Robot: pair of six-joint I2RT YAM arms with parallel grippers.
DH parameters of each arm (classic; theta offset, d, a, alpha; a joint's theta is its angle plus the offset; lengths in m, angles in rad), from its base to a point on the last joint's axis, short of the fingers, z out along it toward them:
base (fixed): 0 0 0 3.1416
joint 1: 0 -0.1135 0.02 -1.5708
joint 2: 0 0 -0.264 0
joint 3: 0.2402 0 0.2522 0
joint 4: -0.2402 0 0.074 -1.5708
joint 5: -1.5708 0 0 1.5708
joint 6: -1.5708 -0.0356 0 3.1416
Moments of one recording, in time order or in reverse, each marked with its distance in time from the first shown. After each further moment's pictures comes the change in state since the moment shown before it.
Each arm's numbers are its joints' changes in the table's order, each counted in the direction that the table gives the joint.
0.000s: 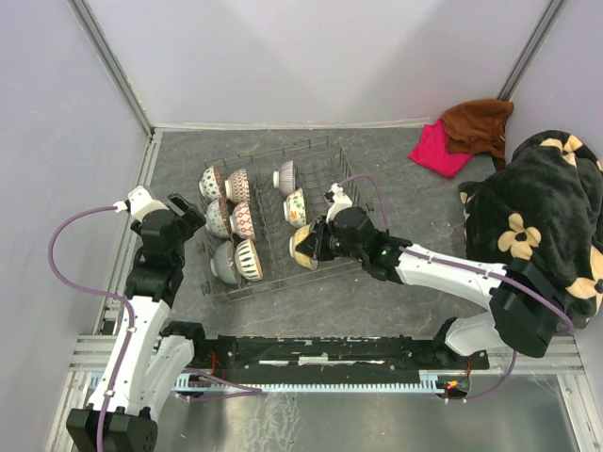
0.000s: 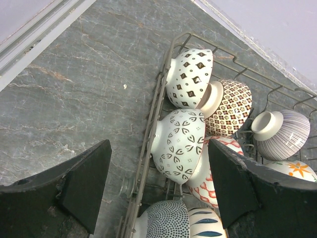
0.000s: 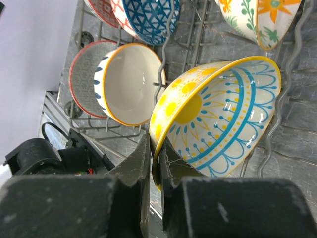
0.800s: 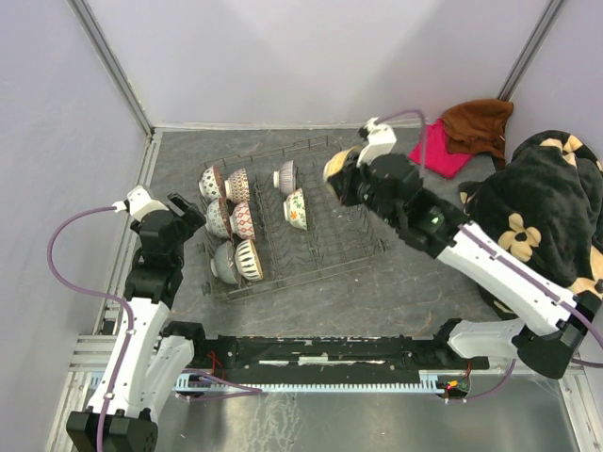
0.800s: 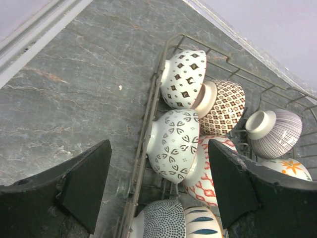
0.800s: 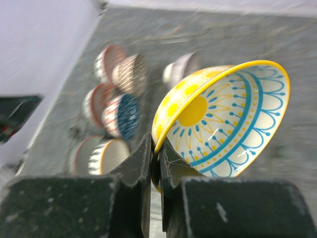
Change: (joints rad) left arm 0.000 0.014 0.002 -0.002 -0.007 0.000; right arm 0.053 0.171 0.443 -0.405 -0.274 0.303
